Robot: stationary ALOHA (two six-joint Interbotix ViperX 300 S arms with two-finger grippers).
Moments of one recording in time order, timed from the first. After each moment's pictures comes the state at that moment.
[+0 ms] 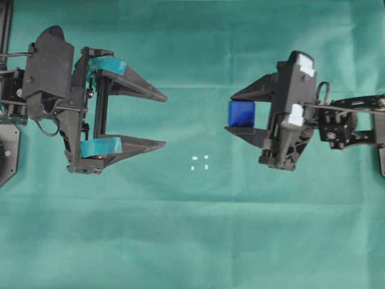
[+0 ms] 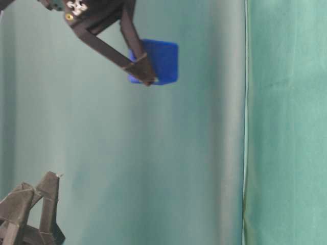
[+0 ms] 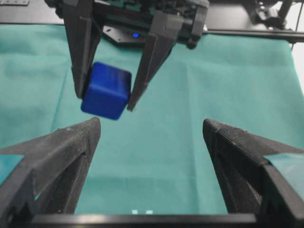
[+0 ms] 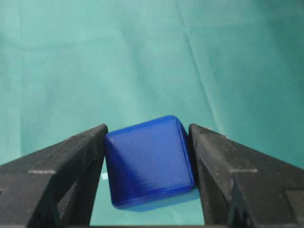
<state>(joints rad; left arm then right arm) -0.02 -0.48 0.63 0.00 0.10 -0.04 0.07 -0.31 0.65 -0.79 0.39 1.04</state>
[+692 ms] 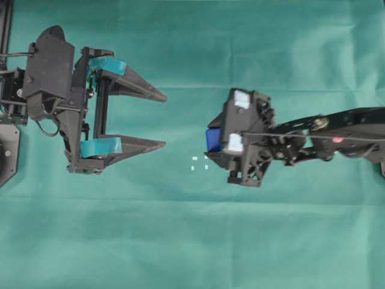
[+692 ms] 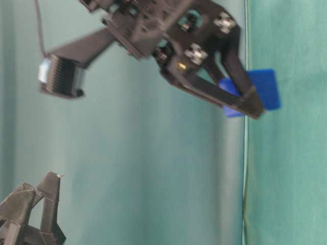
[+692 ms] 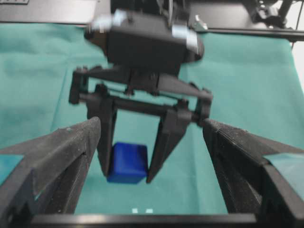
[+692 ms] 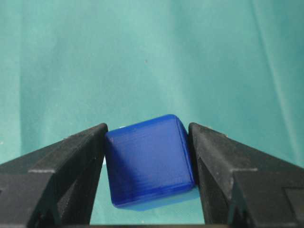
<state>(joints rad) -0.02 -0.48 0.63 0.00 0.10 -0.04 0.08 -0.02 0.59 -0.79 0.26 1.05</state>
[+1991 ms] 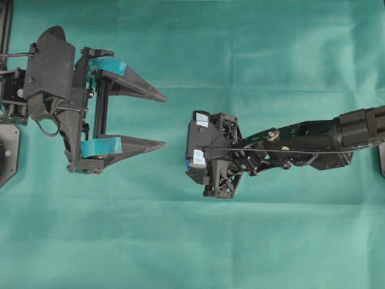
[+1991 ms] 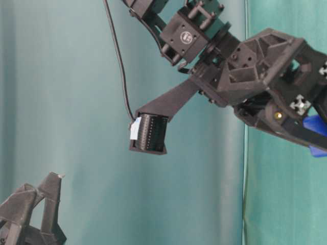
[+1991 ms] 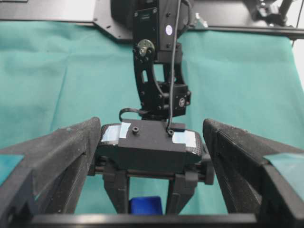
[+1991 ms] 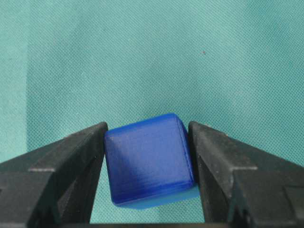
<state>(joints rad) -0.02 -0.48 0.63 0.00 0.11 -0.04 0.06 0.24 0.50 -0.75 0.09 1.05</state>
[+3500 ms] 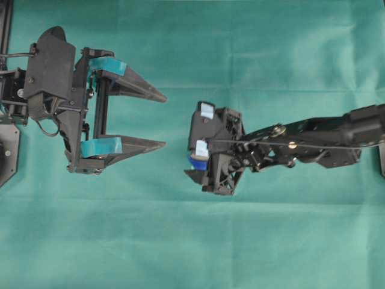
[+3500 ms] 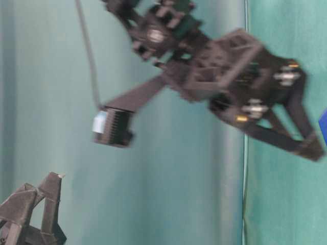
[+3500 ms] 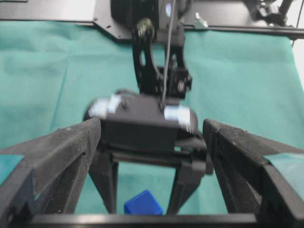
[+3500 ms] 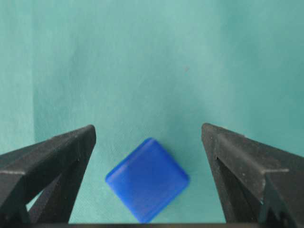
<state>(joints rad) -0.02 -0.48 0.63 0.00 0.11 -0.04 0.06 0.15 0.50 -0.70 0.18 1.04</state>
